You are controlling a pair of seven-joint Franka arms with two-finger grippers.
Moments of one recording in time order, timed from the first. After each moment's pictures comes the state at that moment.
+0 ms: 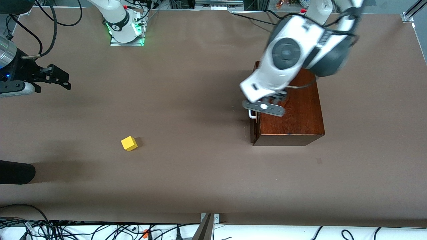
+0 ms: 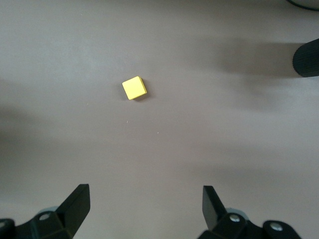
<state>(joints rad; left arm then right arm) -0.48 0.41 -0.13 -1.43 -0.02 1.68 -0.39 0.18 0.06 -0.13 -1.54 0.02 1.62 -0.07</state>
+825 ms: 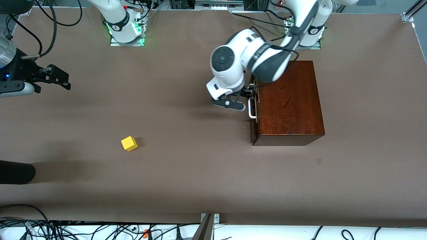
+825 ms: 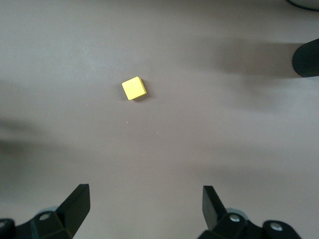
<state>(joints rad) -0.66 0.56 -0.13 -1.45 0.18 1.73 -0.57 0.18 0.06 -0.13 -1.54 0.02 1.62 -0.07</state>
